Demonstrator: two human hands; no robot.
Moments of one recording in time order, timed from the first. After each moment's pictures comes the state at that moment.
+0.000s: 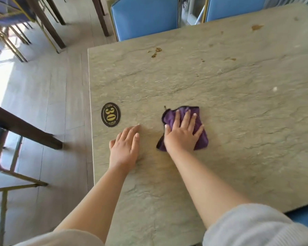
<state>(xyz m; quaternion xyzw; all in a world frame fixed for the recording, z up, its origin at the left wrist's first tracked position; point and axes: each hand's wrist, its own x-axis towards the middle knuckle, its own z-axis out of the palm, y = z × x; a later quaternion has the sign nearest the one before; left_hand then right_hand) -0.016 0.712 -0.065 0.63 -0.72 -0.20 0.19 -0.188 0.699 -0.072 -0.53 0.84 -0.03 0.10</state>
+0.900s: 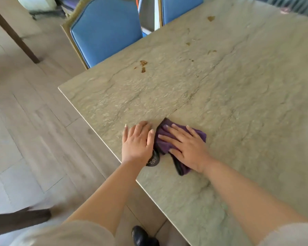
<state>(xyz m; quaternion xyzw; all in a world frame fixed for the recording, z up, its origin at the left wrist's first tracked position) 0.065 0.516 -0.068 0.40 -0.88 -0.21 0.11 -0.096 0.643 -0.090 -0.66 0.75 -0.06 0.02</state>
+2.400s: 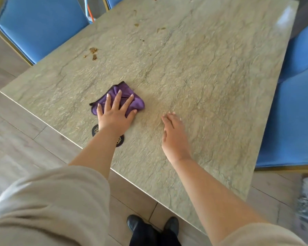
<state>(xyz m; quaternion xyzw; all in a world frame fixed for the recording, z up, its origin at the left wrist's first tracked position) 0.010 0.518 -0.072 0.33 -0.94 -0.08 -0.08 -0.052 0.719 -0.087 -0.34 0.90 -0.28 0.07</state>
